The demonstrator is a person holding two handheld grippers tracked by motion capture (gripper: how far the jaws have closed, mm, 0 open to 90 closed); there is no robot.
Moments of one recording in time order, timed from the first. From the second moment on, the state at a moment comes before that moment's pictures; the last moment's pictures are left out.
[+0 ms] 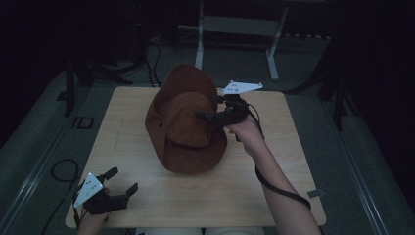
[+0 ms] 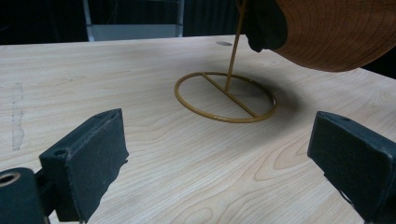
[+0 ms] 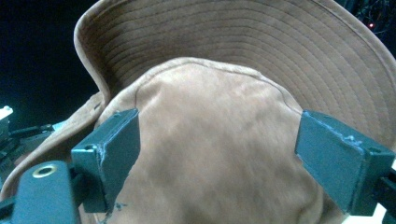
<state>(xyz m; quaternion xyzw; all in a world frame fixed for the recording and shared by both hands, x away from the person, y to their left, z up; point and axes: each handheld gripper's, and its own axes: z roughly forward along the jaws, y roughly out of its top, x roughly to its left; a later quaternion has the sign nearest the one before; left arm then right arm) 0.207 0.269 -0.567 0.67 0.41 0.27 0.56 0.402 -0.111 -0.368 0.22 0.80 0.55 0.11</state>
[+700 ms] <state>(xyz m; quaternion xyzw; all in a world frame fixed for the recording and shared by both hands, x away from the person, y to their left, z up) 0.205 0.270 -0.569 0.67 0.41 0.28 0.56 0.385 -0.173 -0.403 0.26 0.78 0.55 0.14</state>
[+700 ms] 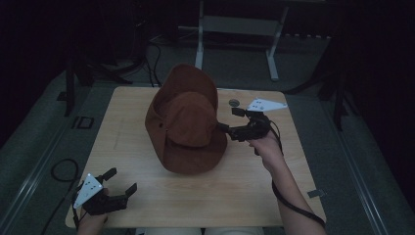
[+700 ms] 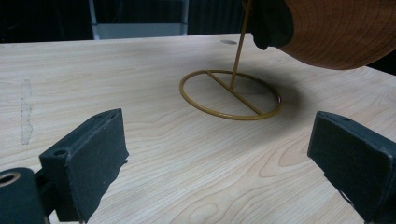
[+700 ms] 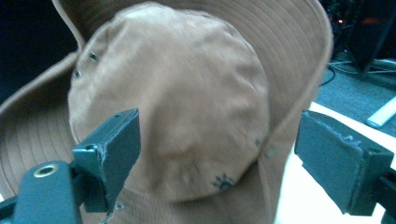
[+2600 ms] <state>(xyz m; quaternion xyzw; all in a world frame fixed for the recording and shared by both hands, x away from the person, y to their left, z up) 0.206 0.269 -0.571 0.67 0.42 0.28 0.55 0.332 -0.319 -0.563 0.38 0.78 0.46 0.20</state>
